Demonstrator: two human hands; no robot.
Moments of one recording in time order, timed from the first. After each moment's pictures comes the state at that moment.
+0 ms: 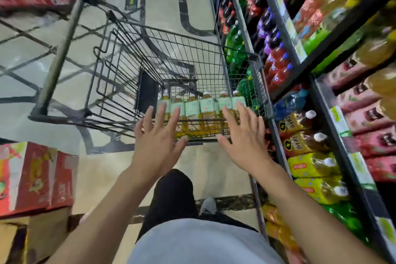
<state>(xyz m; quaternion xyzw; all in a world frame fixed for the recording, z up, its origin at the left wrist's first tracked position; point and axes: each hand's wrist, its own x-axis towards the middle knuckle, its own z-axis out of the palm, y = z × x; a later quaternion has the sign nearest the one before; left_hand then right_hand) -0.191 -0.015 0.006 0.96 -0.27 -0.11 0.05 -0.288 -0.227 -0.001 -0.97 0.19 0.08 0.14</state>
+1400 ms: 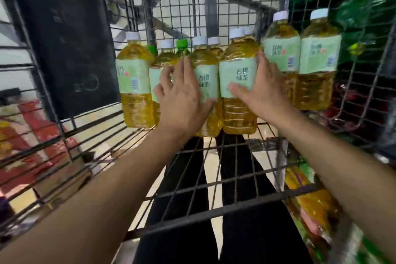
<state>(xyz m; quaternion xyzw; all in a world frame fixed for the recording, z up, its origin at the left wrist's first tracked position) 0.018 -0.183 -0.324 0.91 -0.17 -0.37 0.07 -0.051 -0.357 -0.347 -0.81 0.36 0.28 0.38</state>
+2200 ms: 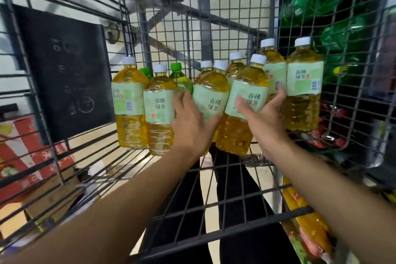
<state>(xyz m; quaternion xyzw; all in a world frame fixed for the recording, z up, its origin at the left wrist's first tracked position) -0.006 -0.212 -0.334 0.87 0.00 -0.39 0.29 -0.070 -0.358 -0.341 -0.60 0.57 0.17 0.54</state>
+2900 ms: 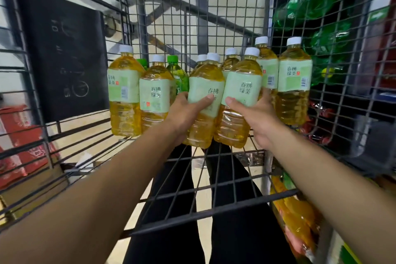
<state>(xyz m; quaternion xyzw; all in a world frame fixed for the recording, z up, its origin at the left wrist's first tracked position) 0.006 -0.205 -0.344 0.63 0.29 -0.54 0.48 -0.073 -0.368 -0.341 -0.52 0.58 0.20 0.59</state>
